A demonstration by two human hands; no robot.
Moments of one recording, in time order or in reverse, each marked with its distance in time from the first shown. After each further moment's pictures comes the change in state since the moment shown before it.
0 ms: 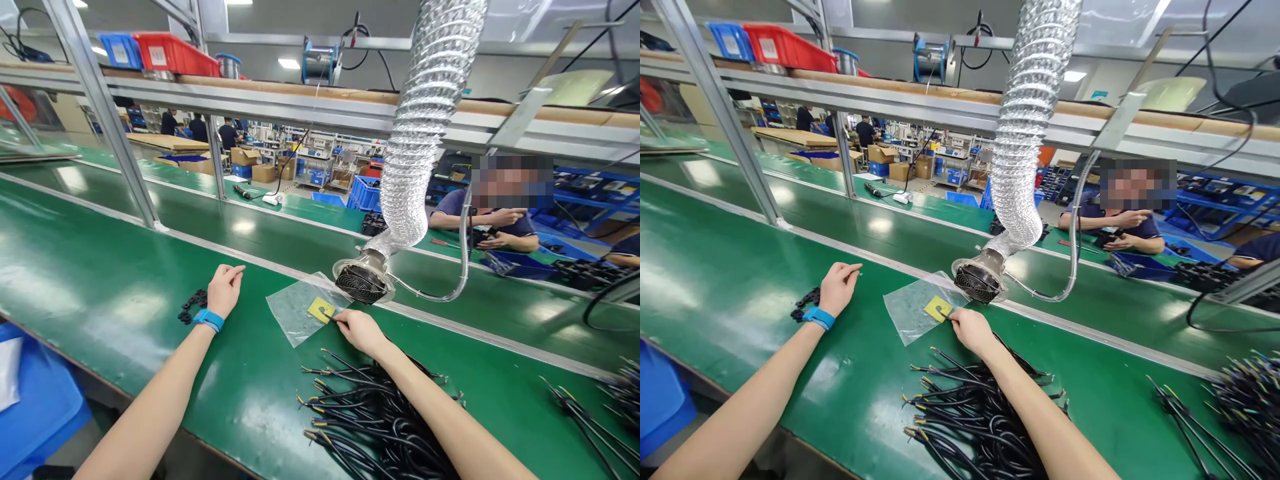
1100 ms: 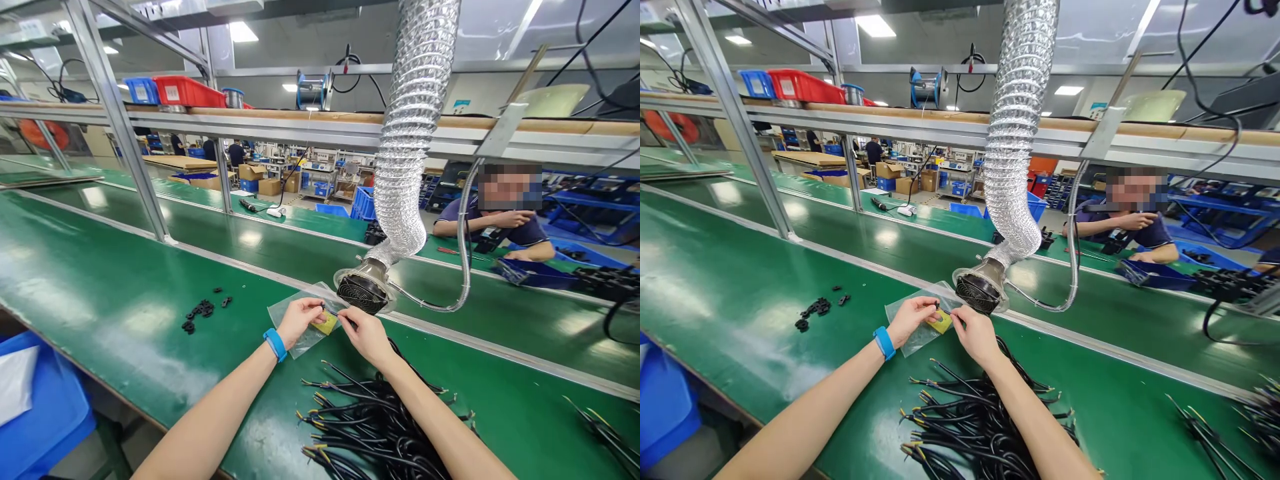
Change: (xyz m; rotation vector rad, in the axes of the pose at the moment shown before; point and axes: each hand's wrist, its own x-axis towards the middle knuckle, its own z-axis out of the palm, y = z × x) left_hand -0.052 0.133 0.085 -1.193 -0.640 -0.555; right_hand -0.002 0.010 0.002 0.312 0.492 -0.133
